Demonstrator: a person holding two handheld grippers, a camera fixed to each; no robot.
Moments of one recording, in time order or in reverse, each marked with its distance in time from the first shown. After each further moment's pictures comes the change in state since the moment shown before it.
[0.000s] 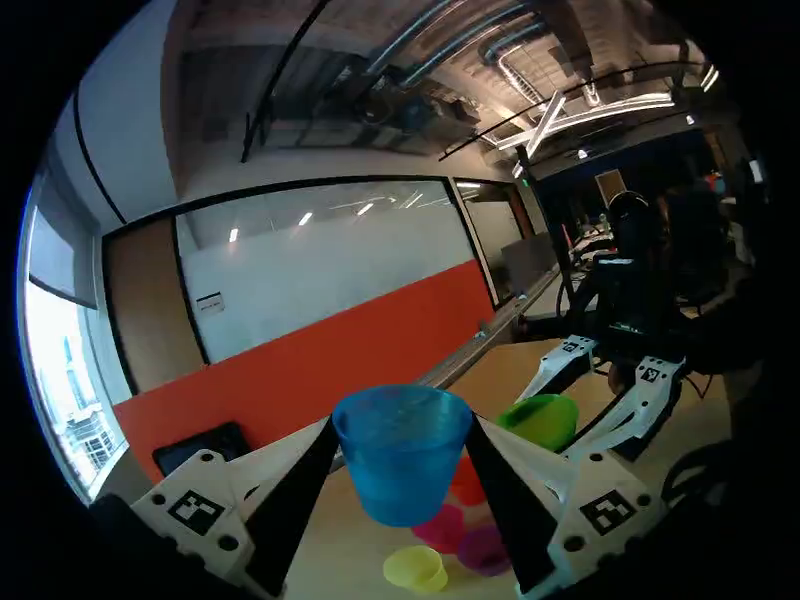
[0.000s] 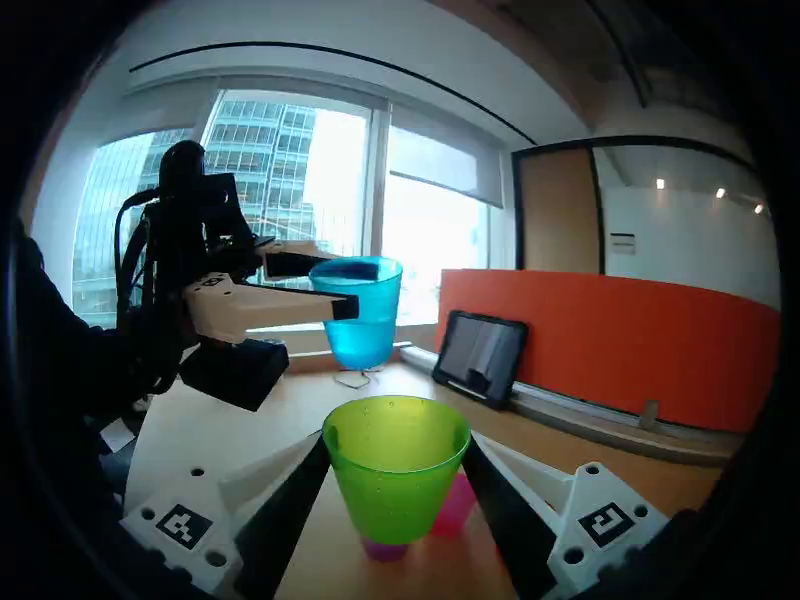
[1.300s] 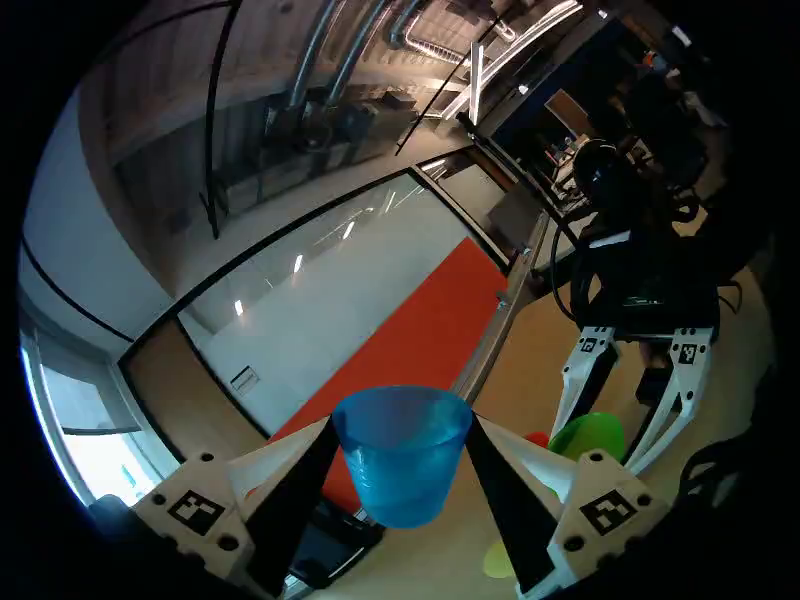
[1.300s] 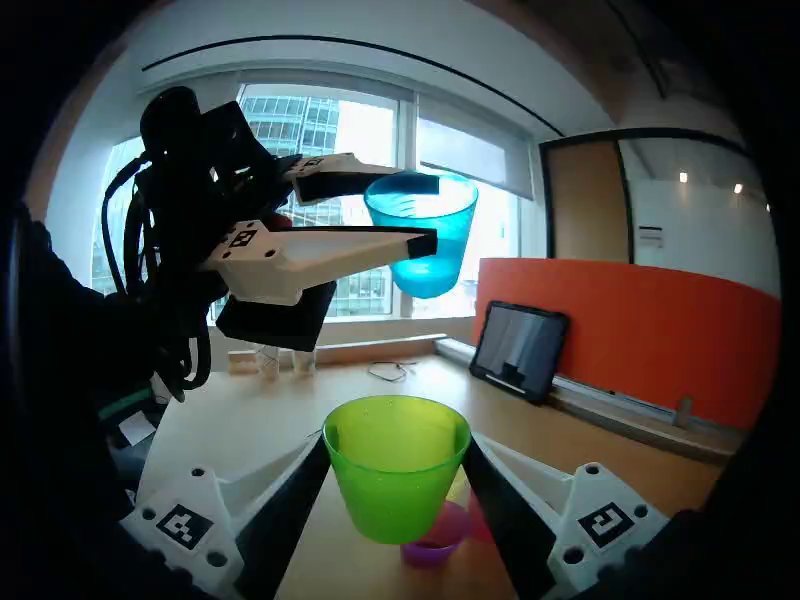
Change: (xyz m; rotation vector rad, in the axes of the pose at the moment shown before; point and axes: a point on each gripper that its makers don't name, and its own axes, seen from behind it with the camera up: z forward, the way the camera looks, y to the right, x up) left arm 0.040 -0.004 -0.001 0.055 0.006 0.411; right arm -0.015 -0.041 0.025 0.100 -0.022 -0.004
